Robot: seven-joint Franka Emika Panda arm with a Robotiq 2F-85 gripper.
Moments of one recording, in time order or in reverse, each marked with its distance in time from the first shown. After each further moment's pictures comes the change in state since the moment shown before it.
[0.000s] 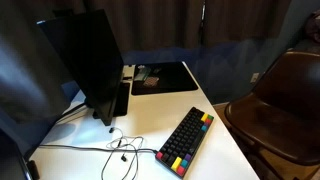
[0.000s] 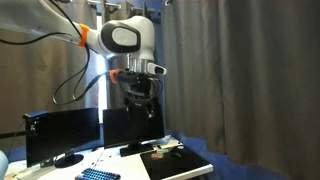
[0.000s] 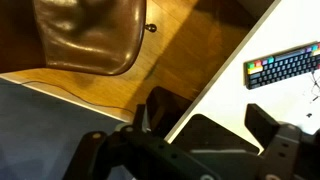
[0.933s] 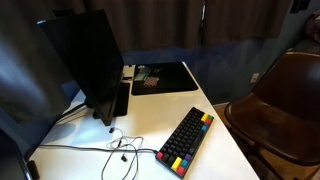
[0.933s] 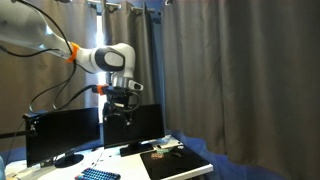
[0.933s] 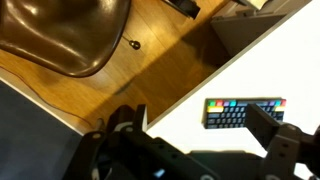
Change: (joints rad) arm 0.133 0.002 0.184 -0.099 0.044 0.001 -0.022
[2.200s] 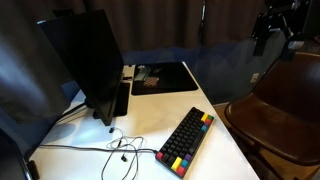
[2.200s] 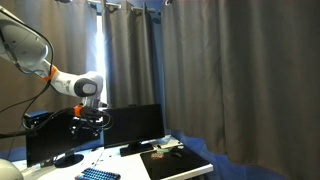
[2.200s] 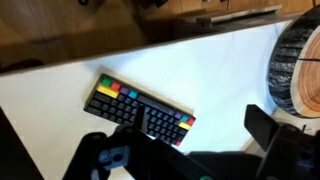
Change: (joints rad) arm 0.315 0.147 0.254 -0.090 0.239 0.297 -0.089
